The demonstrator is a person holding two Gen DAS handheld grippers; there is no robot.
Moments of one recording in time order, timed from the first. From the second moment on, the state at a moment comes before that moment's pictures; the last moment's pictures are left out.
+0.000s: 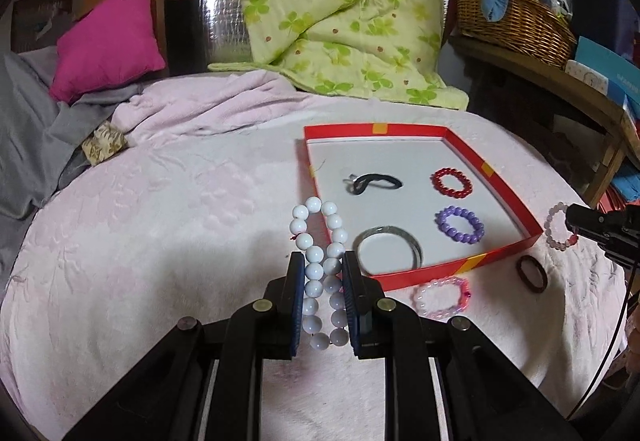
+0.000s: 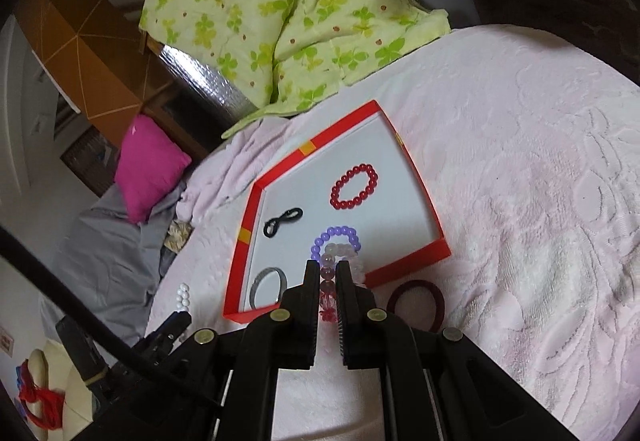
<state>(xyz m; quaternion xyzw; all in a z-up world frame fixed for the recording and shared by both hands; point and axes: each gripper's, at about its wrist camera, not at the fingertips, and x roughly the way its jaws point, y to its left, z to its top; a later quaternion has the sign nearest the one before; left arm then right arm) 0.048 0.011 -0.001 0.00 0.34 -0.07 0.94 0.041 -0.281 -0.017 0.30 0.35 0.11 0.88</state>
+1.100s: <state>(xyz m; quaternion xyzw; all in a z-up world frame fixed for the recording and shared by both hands) 0.146 -0.057 -0.001 -0.02 0.35 -0.17 0.92 0.125 -0.289 -0.033 0.30 0.36 0.07 0.88</state>
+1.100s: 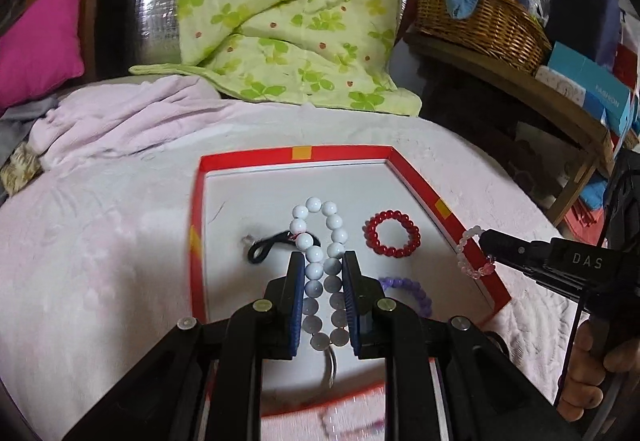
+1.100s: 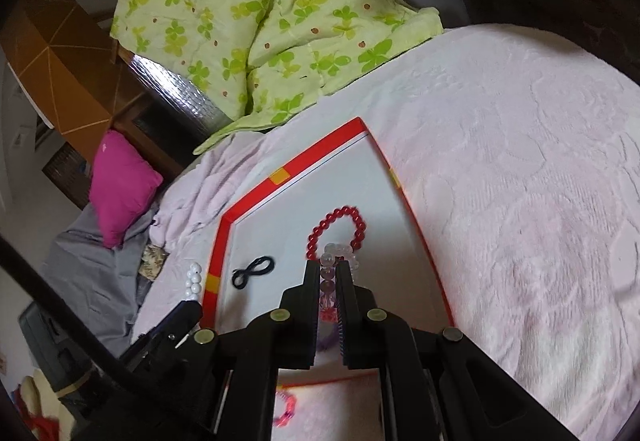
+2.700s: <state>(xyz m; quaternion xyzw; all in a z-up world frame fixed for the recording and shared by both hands) 0.123 -0.006 0.005 0.03 0.36 -0.05 0.93 0.116 -0.305 -0.029 0.32 0.37 0.06 0.87</state>
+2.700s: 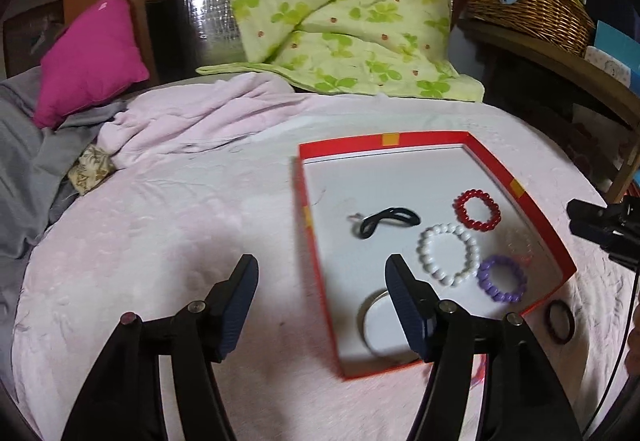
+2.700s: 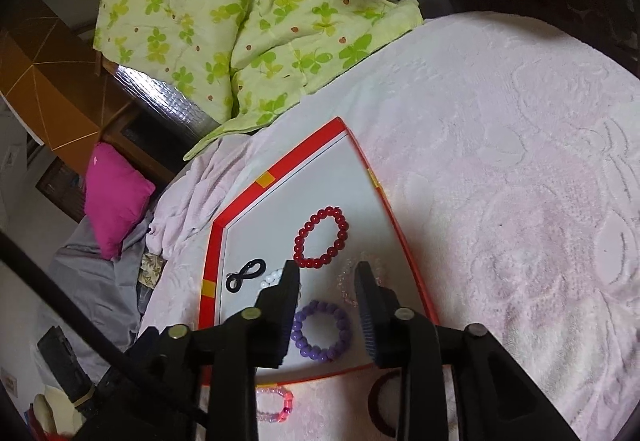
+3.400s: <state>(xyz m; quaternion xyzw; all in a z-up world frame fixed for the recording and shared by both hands) 0.050 -0.004 0.001 0.06 0.37 -0.05 0.93 0.076 -0.314 -0.032 0.34 0.38 0.03 0.86</state>
